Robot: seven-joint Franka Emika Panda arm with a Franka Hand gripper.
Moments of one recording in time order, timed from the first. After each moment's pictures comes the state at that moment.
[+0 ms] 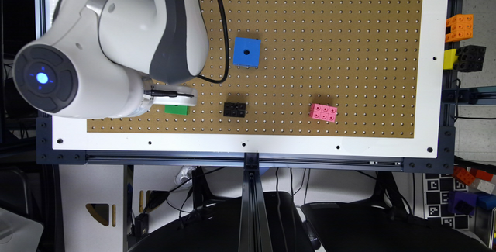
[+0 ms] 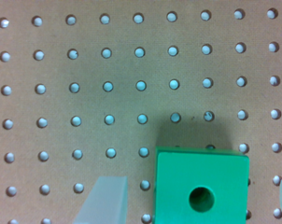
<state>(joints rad) -0.36 0.53 0.05 -1.85 -0.01 2.40 0.51</state>
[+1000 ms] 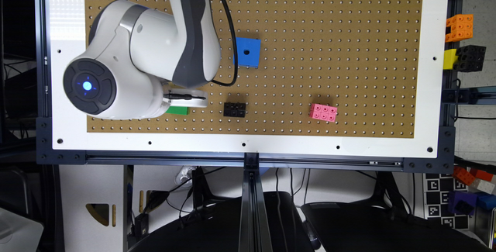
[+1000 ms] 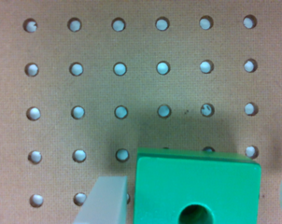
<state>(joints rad) -0.34 0.62 0.06 -1.85 -0.01 2.50 0.51</state>
